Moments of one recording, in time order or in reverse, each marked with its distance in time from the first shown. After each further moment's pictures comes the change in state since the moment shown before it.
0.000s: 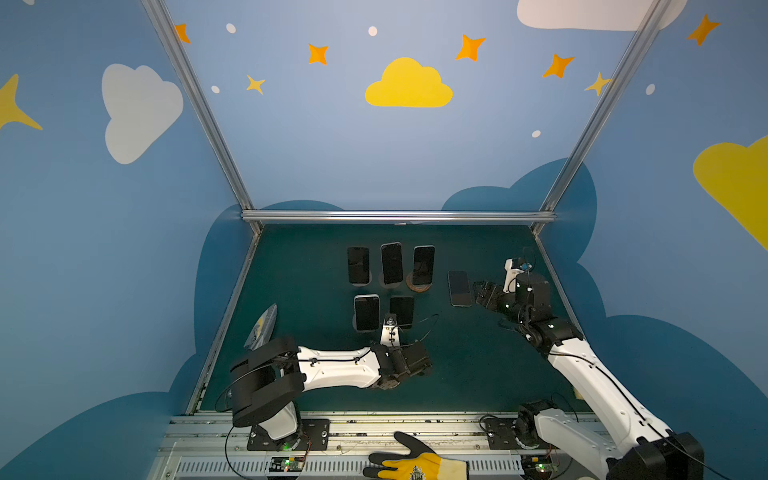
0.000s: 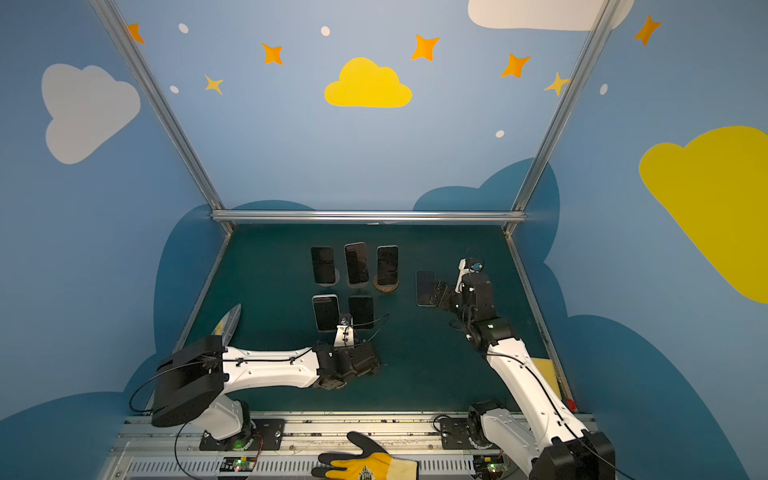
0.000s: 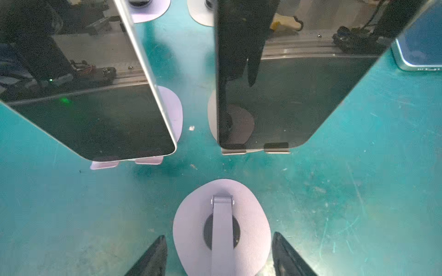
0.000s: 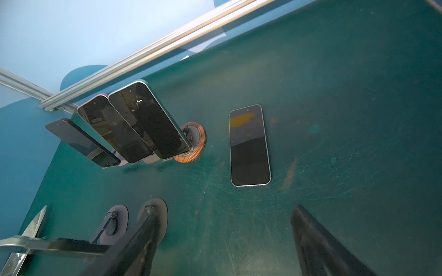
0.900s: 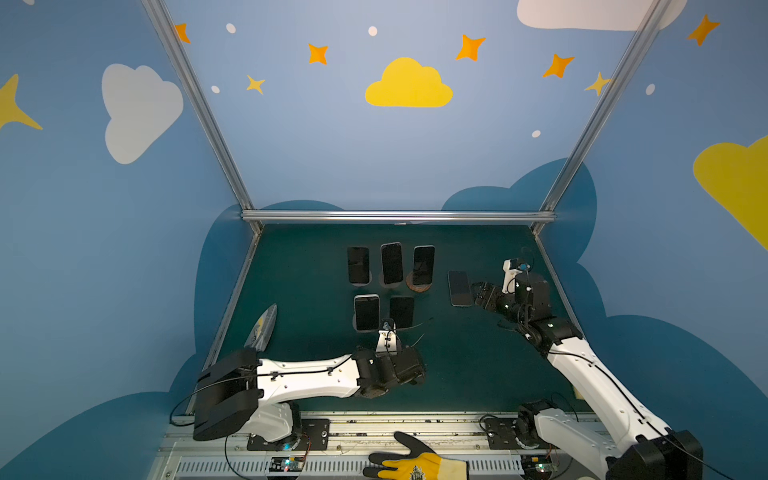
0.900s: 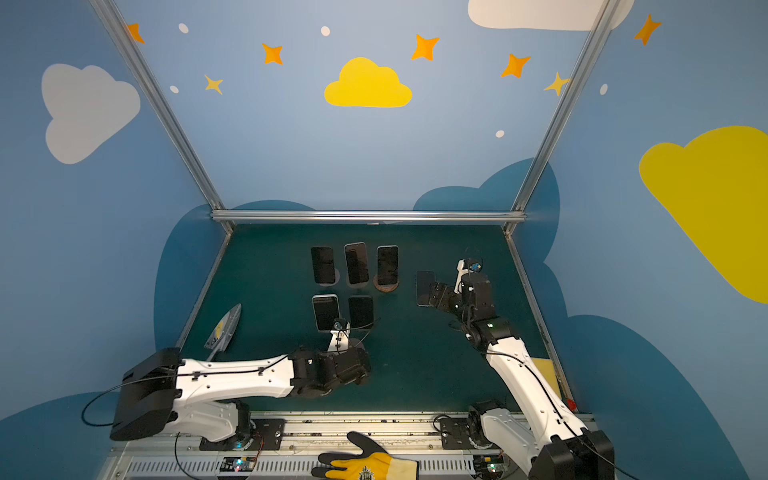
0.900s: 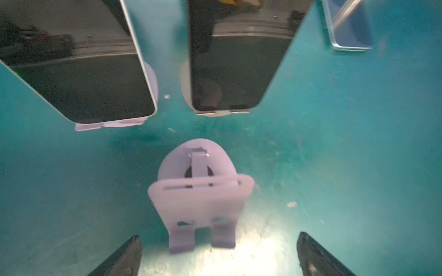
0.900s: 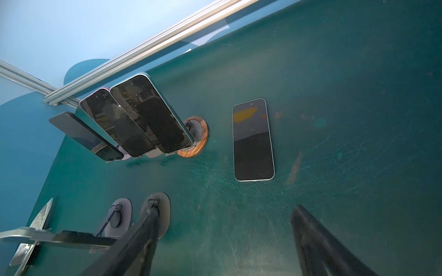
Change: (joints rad) left arm -0.062 -0.171 -0.027 -0.084 0.123 -0.051; right arm 0.000 0.021 0.005 -0.008 -0.045 0.004
